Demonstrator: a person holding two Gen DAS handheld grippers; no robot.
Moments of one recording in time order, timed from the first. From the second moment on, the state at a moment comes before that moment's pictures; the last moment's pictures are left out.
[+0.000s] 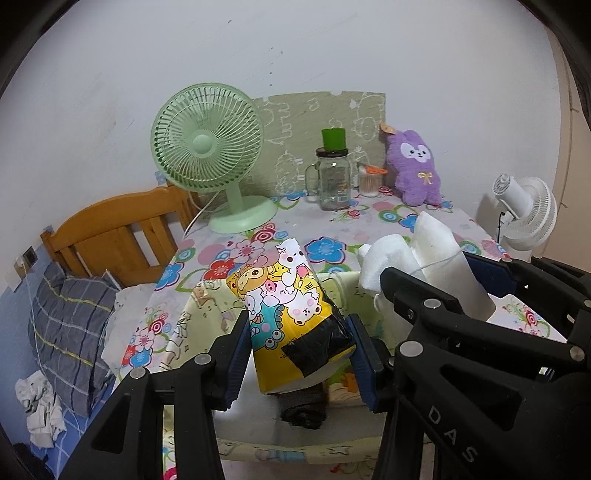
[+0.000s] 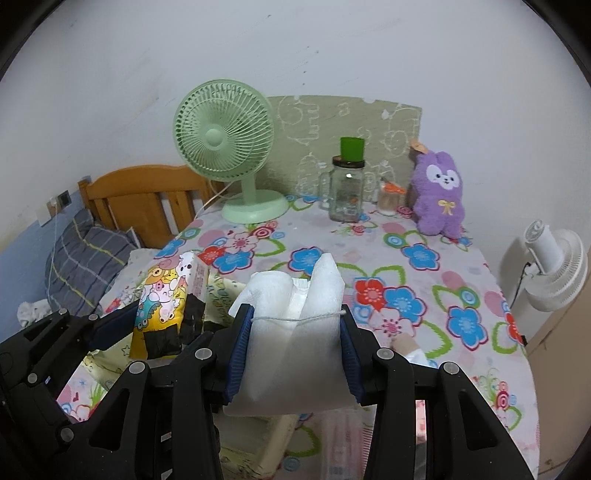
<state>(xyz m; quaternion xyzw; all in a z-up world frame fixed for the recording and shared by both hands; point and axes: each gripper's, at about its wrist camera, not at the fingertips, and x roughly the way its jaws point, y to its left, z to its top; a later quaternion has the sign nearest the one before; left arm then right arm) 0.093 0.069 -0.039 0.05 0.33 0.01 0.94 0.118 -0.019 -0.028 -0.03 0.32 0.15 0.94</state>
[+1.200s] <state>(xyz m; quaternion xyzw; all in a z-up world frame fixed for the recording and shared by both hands) 0.112 0.124 -0.081 0.03 0.38 0.01 0.92 0.151 0.050 -0.076 -0.04 0.40 0.21 0.89</state>
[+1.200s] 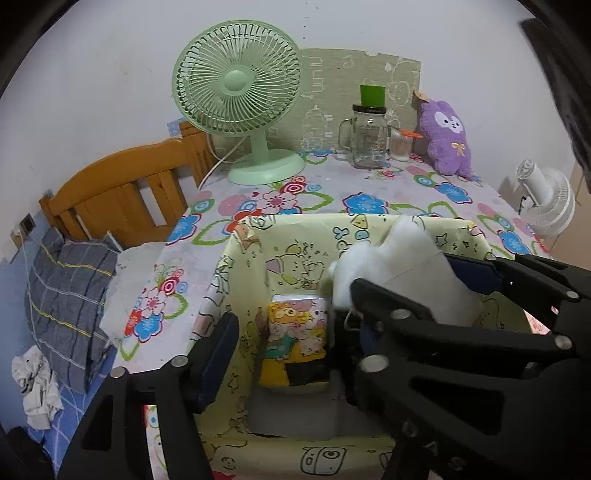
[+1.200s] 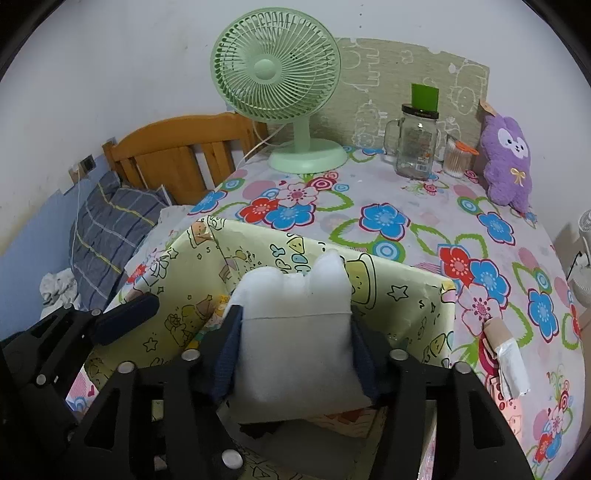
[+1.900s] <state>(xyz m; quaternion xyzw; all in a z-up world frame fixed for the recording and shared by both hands) 0.100 0.112 -0.069 0.02 0.38 0.00 0.93 0.142 0.041 -0.066 -0.04 0.41 0.20 0.89</state>
